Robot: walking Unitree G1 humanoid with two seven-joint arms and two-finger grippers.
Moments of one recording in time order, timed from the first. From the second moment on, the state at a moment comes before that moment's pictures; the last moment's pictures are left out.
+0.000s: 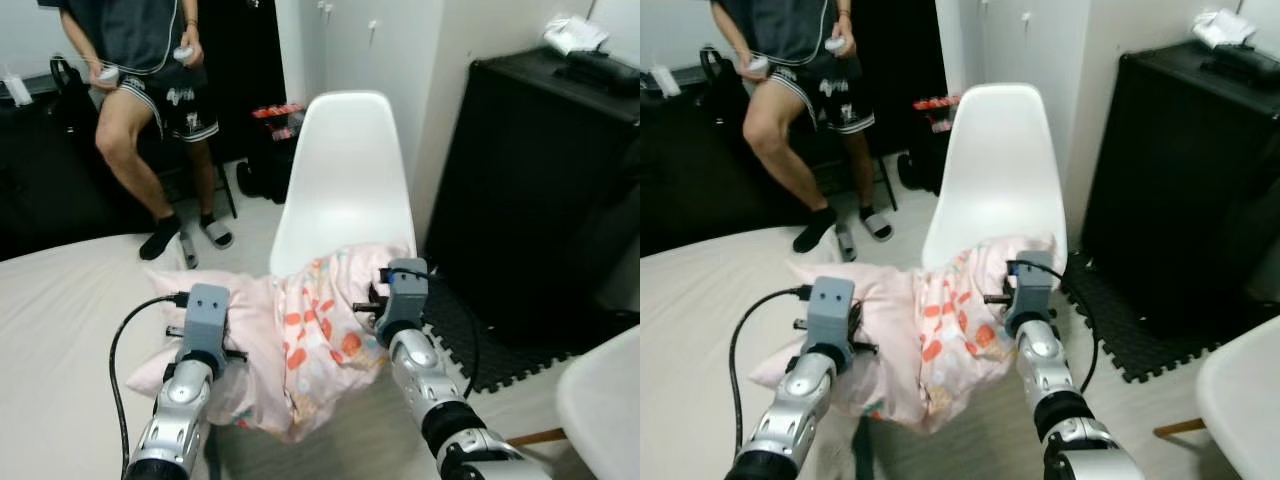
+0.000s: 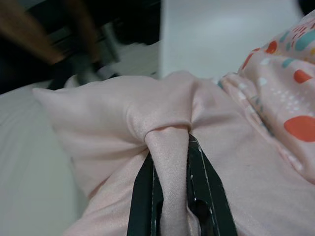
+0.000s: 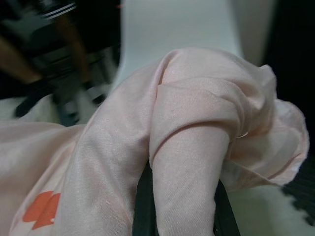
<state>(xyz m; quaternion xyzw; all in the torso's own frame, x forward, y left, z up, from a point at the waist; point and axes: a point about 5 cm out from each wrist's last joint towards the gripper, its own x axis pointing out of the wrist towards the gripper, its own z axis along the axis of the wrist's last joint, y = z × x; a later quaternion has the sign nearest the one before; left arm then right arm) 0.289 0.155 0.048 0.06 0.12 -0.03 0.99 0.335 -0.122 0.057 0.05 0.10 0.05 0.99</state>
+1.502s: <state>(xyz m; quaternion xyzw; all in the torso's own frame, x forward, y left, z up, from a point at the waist) 0.296 0.153 0.050 0.06 0.12 0.00 0.99 0.339 -0.125 0.056 0.05 0.12 0.06 0.99</state>
